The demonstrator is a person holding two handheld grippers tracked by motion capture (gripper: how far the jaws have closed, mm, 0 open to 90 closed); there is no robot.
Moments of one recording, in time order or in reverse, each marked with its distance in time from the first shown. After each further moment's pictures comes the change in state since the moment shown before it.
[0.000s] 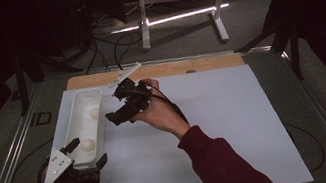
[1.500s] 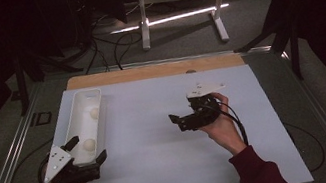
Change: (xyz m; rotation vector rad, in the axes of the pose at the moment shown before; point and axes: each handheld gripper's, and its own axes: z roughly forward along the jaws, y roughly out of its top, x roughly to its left) left arm 0.004 0.002 0.007 0.015 0.030 -0.040; right arm -0.055 -0.143 -0.085 -0.143 -0.208 0.145
